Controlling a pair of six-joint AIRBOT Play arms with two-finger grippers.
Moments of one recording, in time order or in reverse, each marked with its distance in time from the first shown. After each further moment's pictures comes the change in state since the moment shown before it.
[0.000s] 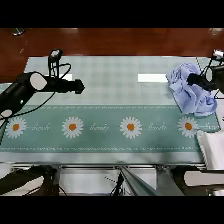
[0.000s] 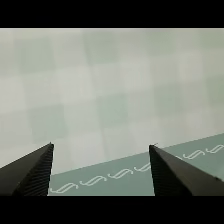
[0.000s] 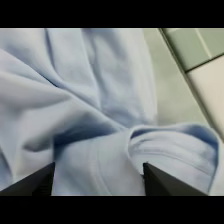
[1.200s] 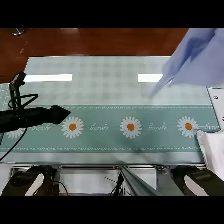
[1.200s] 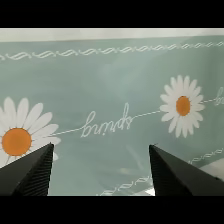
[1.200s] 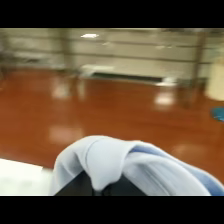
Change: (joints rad) left arm 0.193 0.678 -0.335 -0.270 -0.414 0.051; right arm 0.351 0.646 0.585 0.479 0.268 -0.549
